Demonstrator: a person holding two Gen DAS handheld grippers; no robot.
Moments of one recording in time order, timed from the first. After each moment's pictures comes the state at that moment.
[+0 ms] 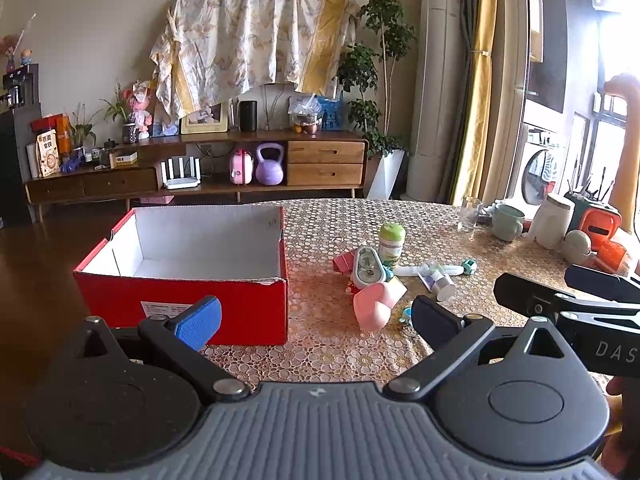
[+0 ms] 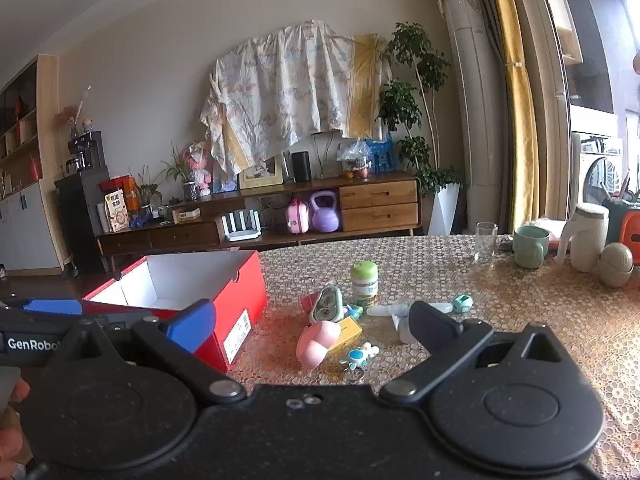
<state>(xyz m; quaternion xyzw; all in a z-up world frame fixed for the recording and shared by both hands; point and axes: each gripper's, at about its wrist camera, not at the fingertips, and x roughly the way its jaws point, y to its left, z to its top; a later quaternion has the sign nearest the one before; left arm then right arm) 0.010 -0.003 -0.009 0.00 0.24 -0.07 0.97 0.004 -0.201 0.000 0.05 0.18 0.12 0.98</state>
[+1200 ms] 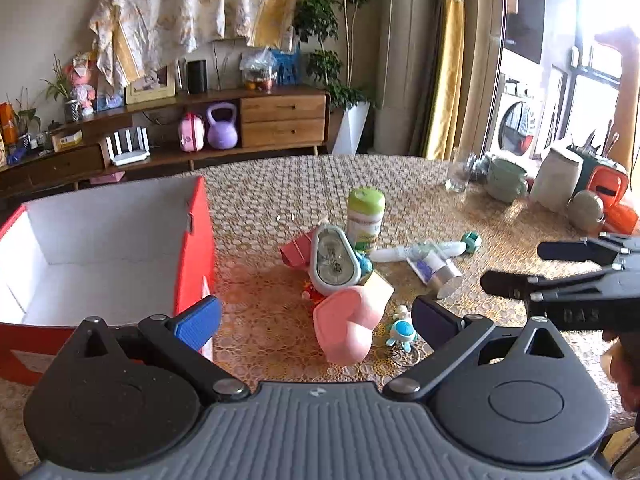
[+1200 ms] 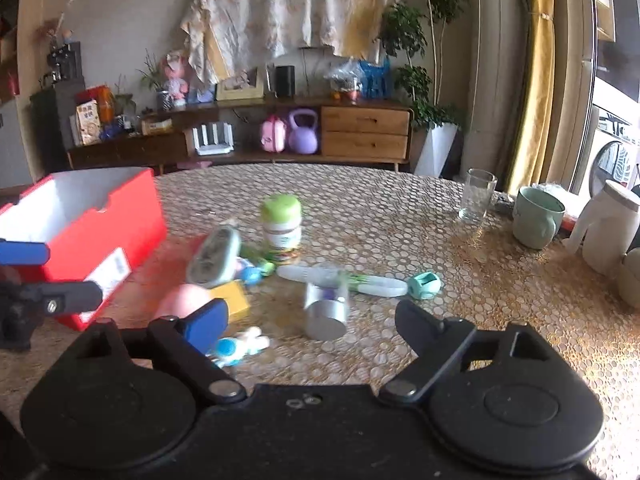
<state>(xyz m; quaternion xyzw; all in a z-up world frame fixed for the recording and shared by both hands) 0.143 -0.079 -0.075 0.05 0.30 -0.21 0.93 0.169 -0.262 -0.067 -0.03 0.29 0.12 0.95</state>
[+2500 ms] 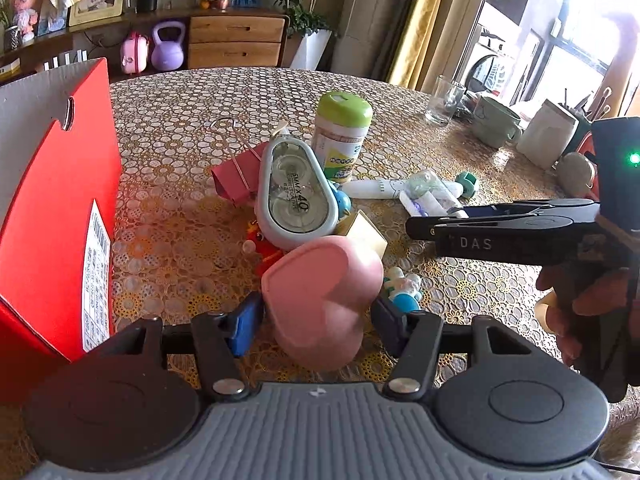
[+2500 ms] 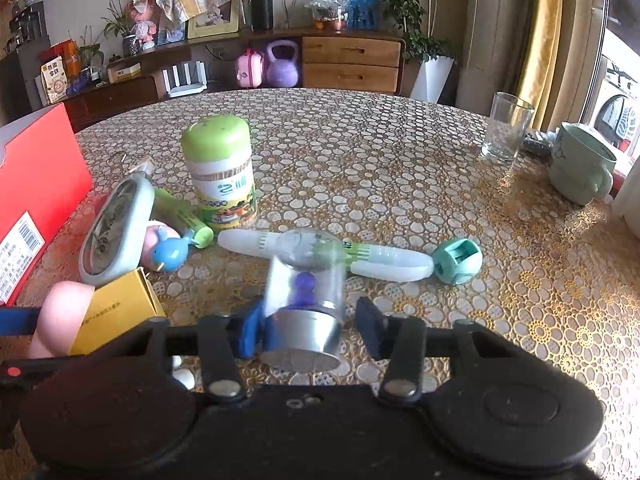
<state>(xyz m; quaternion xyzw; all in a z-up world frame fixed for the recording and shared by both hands) 0.222 -0.114 -0.149 0.03 0.40 -0.32 0.86 0.265 -0.252 -0.127 -0.03 0.39 0.10 0.92</state>
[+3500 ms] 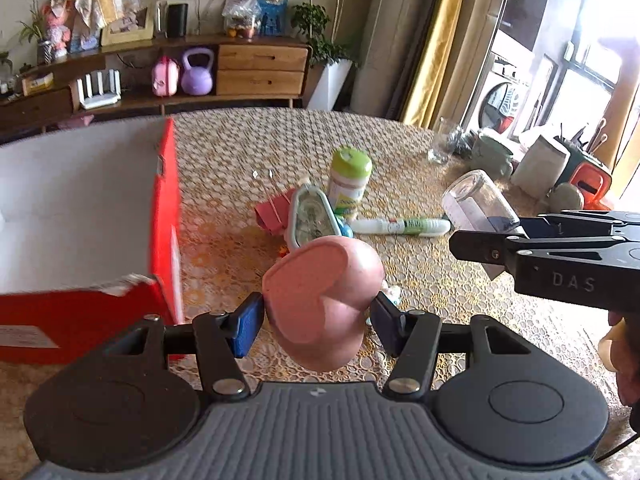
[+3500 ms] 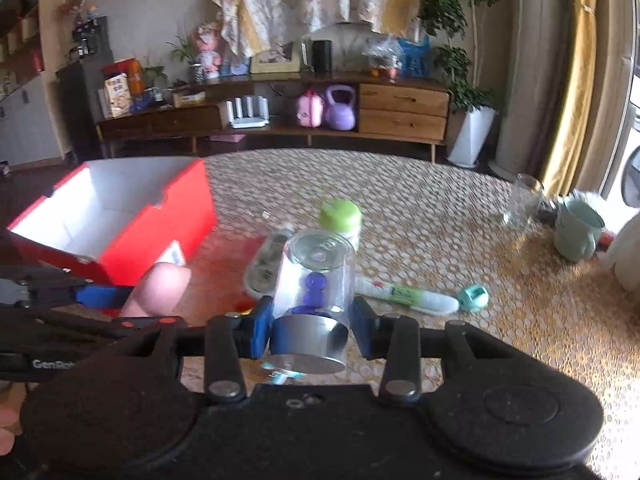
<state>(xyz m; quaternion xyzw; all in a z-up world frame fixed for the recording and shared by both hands) 0.175 -0.074 -0.077 0.03 0.37 -0.30 0.88 0.172 -0.224 -0.016 -0.04 0.34 0.18 0.92</state>
